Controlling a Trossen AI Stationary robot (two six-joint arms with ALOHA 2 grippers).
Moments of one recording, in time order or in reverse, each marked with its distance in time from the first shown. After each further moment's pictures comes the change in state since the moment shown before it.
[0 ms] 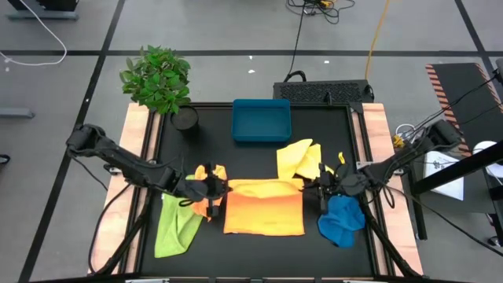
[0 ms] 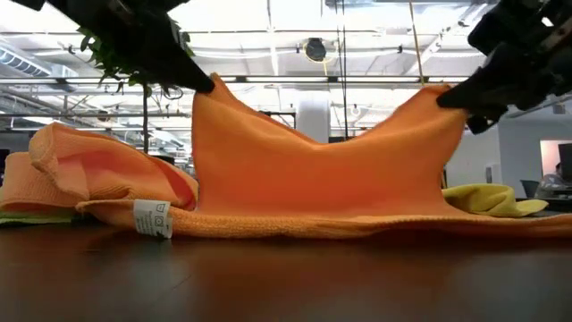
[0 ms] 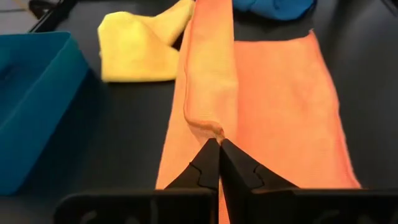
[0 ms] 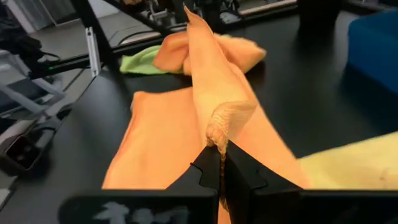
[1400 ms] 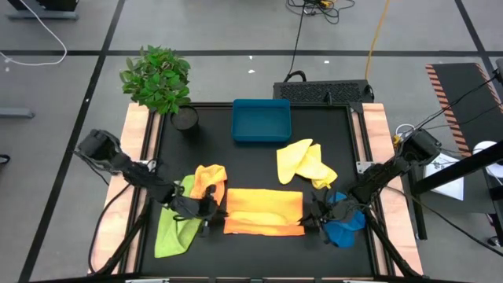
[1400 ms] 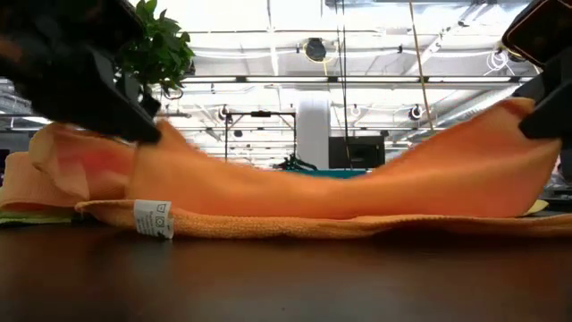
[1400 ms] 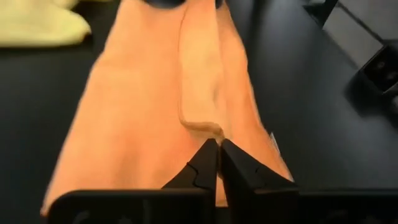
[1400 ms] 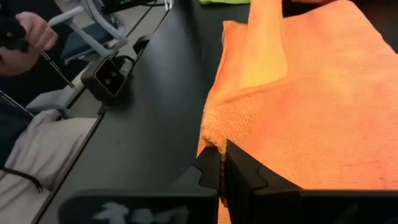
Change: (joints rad) left arm -0.167 0.203 -0.226 0.516 0.099 -0.100; right arm 0.221 0.501 0.117 0.269 -0.113 0.099
